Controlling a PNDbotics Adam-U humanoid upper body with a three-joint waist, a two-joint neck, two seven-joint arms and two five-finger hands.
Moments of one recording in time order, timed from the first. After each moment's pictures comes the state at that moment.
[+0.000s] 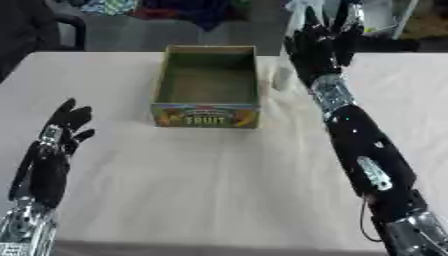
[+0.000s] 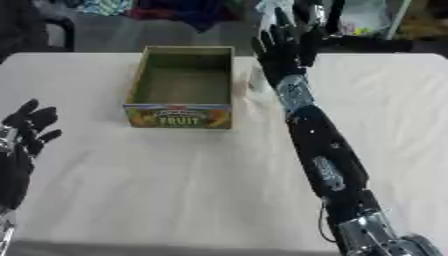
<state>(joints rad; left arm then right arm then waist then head) -0.11 0.16 0.00 -1.76 0.02 -0.04 -0.11 -0.85 -0.09 -0.03 -0.95 -1.22 -0.15 0.10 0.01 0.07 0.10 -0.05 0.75</state>
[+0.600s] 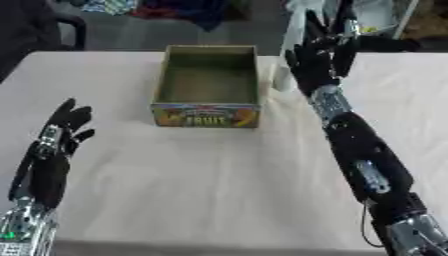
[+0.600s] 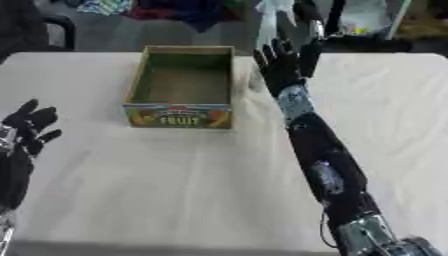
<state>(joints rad) -0.11 0.16 0.00 -1.76 0.02 -0.04 -0.11 -0.86 -0.10 -0.05 -0.89 -1.21 -0.16 0.11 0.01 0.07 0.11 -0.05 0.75</state>
